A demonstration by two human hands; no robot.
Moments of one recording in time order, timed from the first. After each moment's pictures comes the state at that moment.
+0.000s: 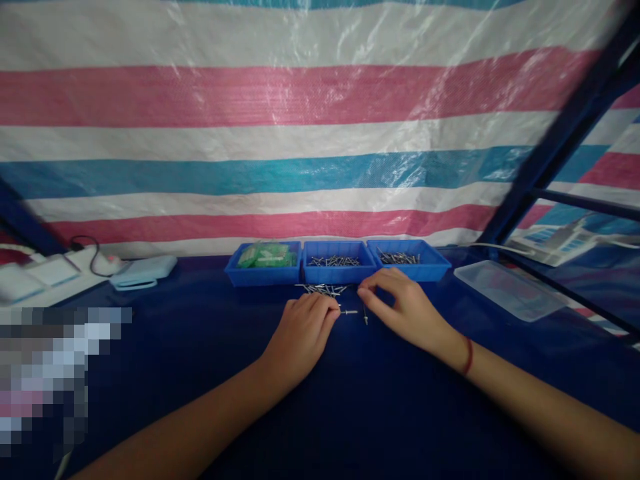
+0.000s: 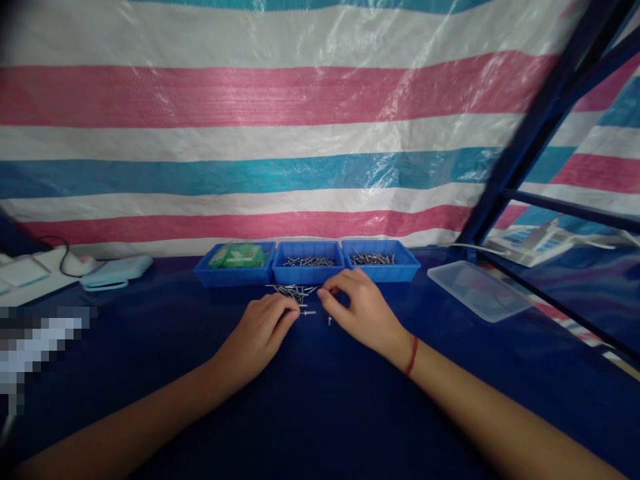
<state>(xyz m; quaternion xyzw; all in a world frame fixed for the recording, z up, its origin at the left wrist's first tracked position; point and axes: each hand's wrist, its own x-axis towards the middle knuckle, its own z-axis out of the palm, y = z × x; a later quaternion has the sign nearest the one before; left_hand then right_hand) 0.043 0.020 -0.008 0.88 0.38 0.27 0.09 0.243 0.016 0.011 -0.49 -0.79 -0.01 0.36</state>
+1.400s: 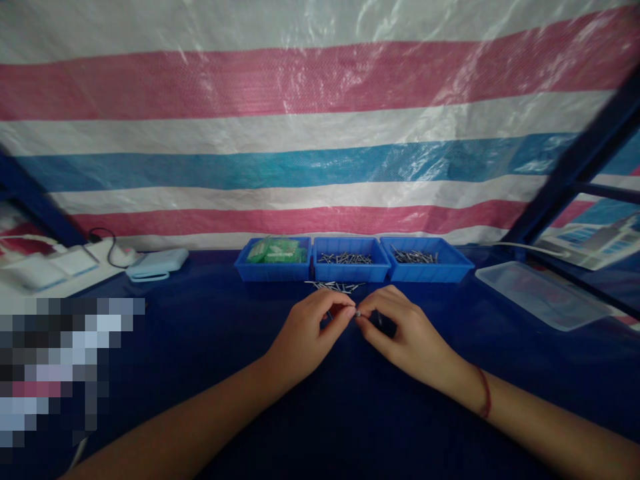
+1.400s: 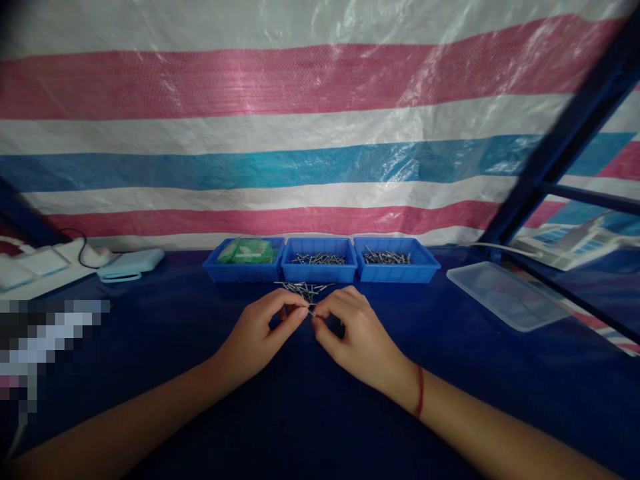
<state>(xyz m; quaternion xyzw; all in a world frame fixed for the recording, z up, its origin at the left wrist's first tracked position) 0.039 0.022 -0.003 0.82 0.34 0.41 0.22 0.216 -0.003 -0.002 -0.43 -0.81 0.10 0.38</state>
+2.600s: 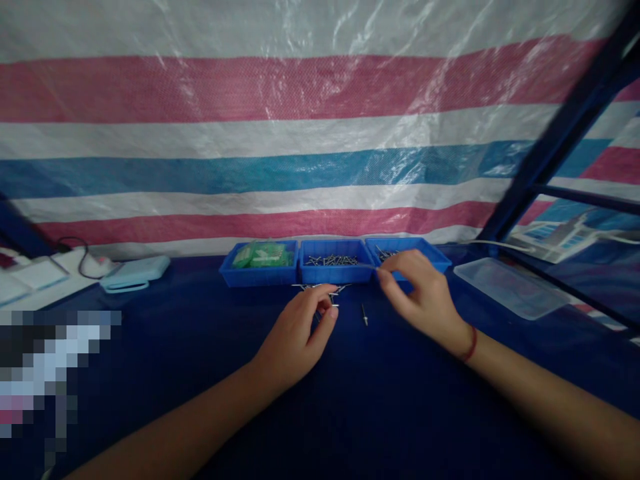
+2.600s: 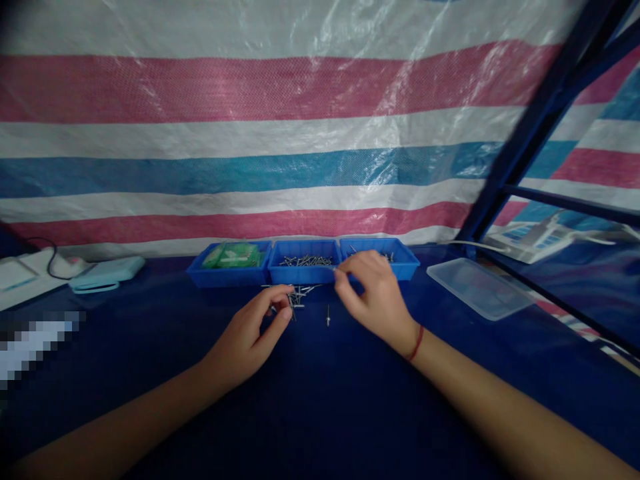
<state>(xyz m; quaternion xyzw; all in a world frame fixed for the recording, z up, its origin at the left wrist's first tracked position) 0.040 0.021 -0.005 0.84 0.34 0.38 0.17 0.257 0.019 0.019 -0.46 -0.77 -0.12 0.43</state>
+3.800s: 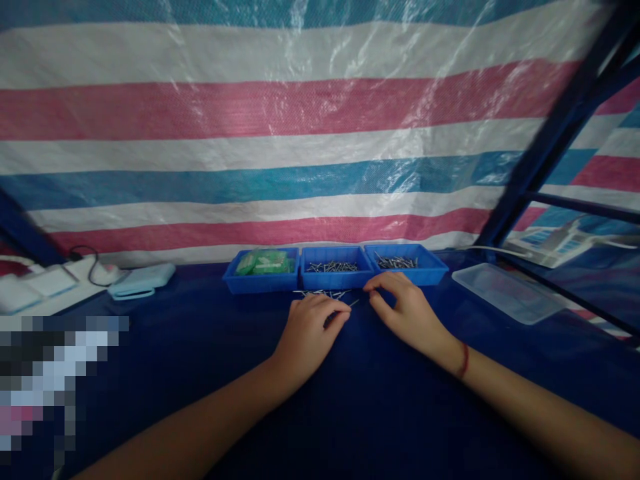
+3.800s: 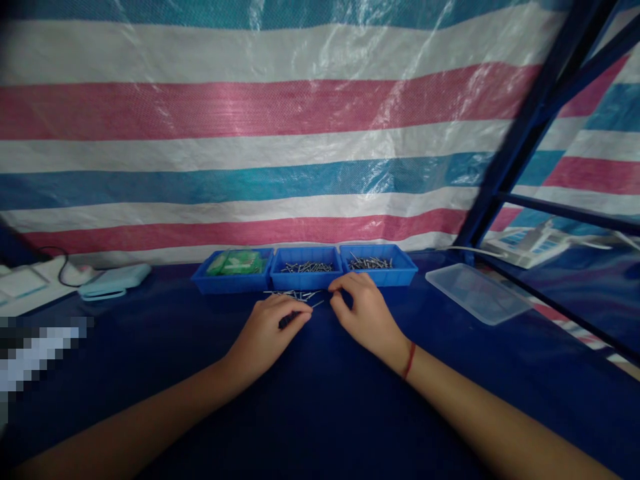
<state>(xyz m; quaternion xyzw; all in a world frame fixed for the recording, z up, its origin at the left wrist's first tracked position) 0.060 0.030 -0.008 0.85 0.40 0.33 0.13 0.248 0.021 -0.001 -0.51 -0.75 0.03 0.42</state>
